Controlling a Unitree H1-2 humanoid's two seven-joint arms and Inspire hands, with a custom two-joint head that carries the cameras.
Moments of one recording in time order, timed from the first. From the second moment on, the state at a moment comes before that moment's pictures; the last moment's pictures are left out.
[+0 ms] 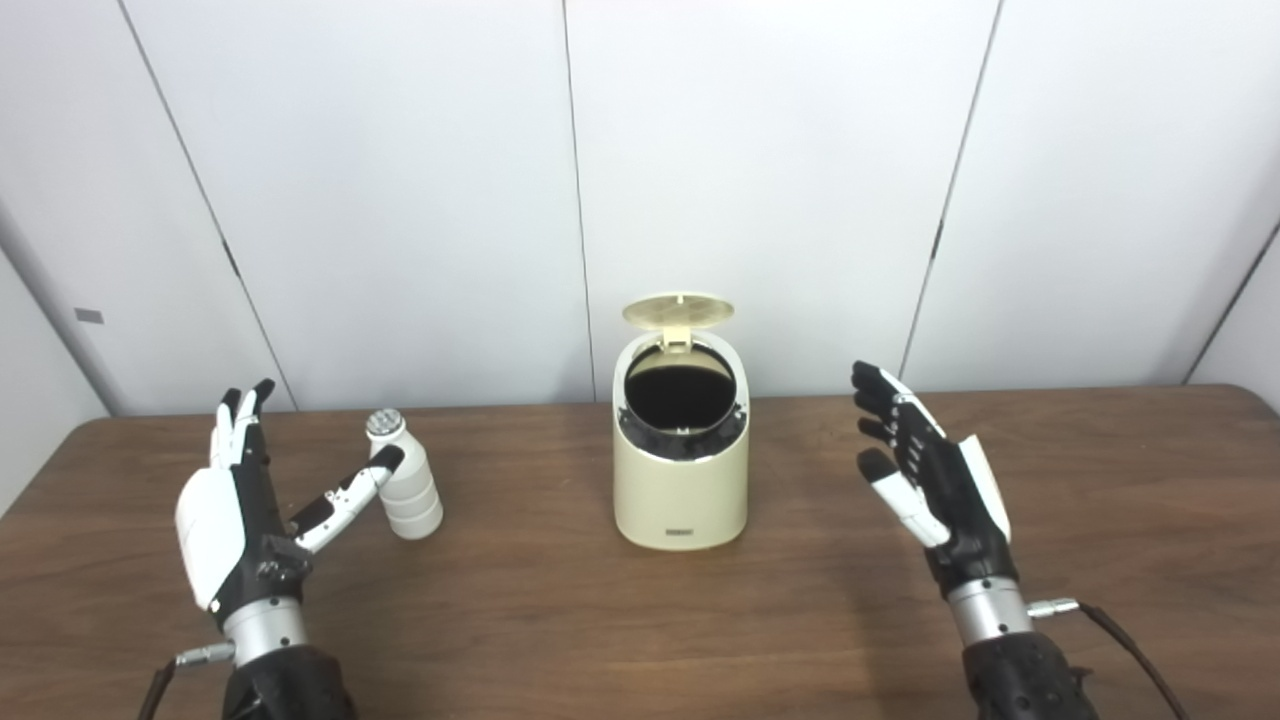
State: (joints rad) left arm -0.28 0.12 0.16 0.00 0.57 0.18 0.34; right arm -0.25 -0.11 -0.03 -0.02 -0.17 -0.09 -0.06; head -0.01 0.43
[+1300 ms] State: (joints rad) left arm -0.36 0.16 0.04 0.31 0.42 0.11 0.34; right arm -0.23 -0.14 -0.03 0.02 -0.13 -0.13 -0.04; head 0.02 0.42
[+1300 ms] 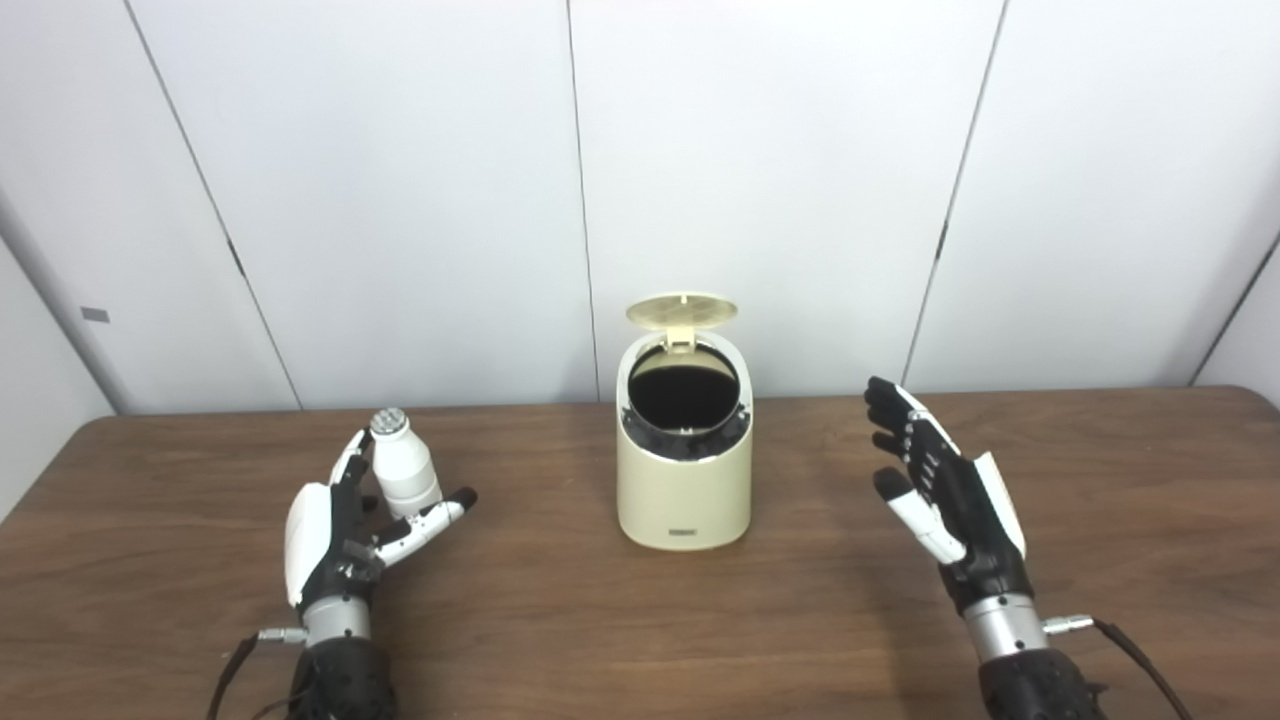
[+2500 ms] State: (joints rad) left arm -0.45 0.14 0.07 0.54 0.40 -0.21 0.66; right arm -0.20 -0.14 -0.04 -0.01 -0.14 -0.13 -0.04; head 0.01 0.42
